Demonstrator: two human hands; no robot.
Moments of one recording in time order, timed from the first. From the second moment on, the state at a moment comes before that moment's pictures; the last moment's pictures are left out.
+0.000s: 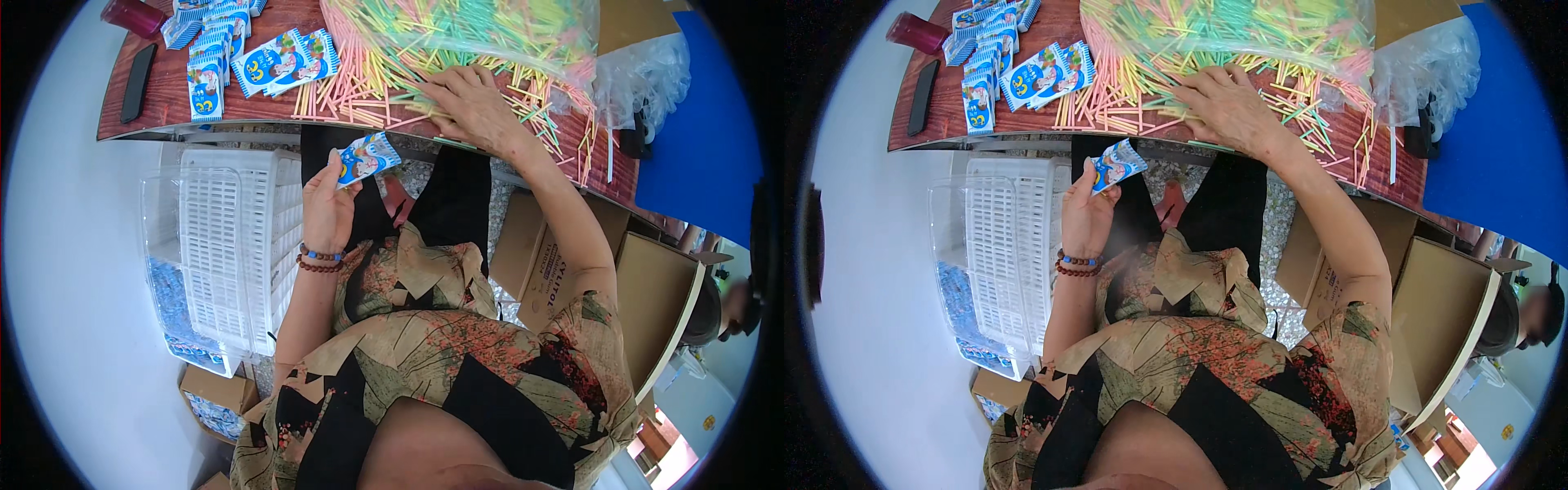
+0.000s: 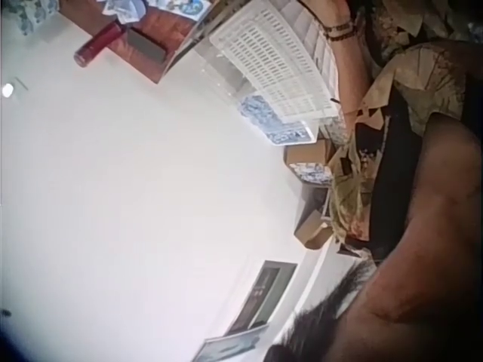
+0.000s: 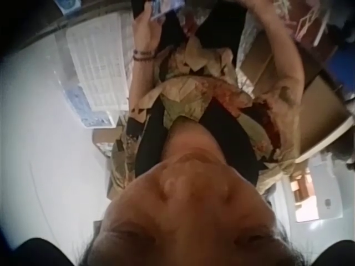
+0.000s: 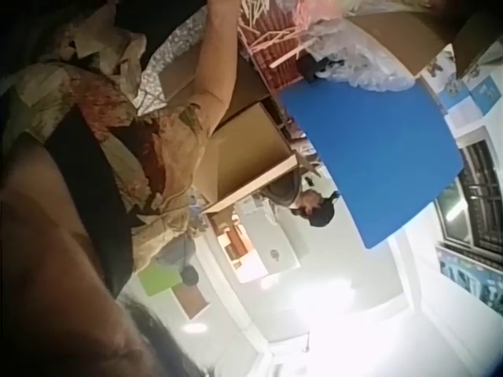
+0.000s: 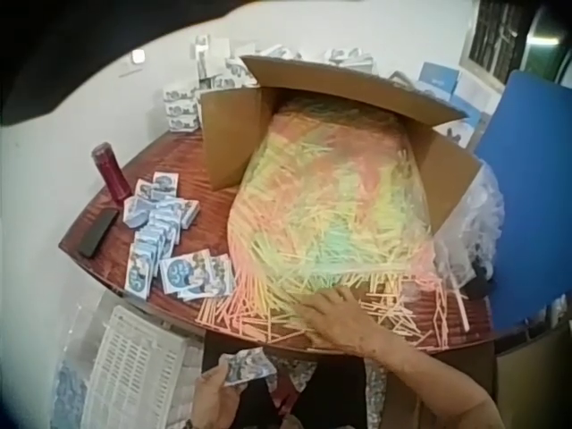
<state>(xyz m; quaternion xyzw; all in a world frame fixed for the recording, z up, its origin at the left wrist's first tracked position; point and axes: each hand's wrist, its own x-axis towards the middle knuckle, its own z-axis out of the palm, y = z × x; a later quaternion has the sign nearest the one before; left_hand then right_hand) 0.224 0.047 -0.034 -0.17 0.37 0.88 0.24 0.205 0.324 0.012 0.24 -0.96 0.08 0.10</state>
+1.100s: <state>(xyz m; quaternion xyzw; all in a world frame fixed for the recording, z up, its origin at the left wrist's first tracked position) 0.226 0.052 -0.034 -0.15 0.35 0.89 0.26 0.215 0.328 -0.012 -0.07 -0.73 0.66 0.19</state>
